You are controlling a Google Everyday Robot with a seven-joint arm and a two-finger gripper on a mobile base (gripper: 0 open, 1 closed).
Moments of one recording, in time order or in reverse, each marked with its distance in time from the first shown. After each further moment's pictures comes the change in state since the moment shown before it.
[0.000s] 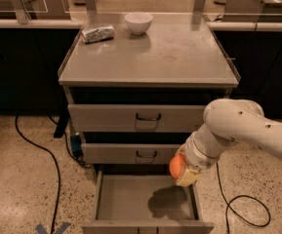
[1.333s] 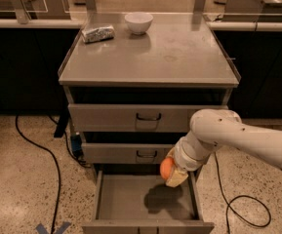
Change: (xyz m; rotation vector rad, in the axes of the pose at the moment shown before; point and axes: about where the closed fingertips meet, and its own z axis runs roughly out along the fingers) arm -0.001 -0.021 0.064 -0.021 -0.030 -0.002
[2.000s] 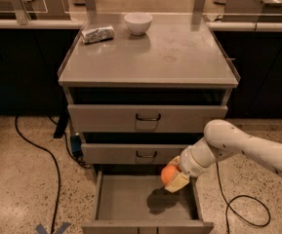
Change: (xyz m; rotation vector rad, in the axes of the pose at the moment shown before) arm 0.021 -0.007 0.055 -0.128 -0.227 0.140
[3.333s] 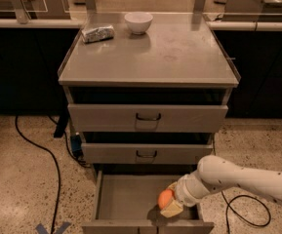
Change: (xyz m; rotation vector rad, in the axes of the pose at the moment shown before) arm 0.055 0.037 0.078 0.069 0.016 0.134
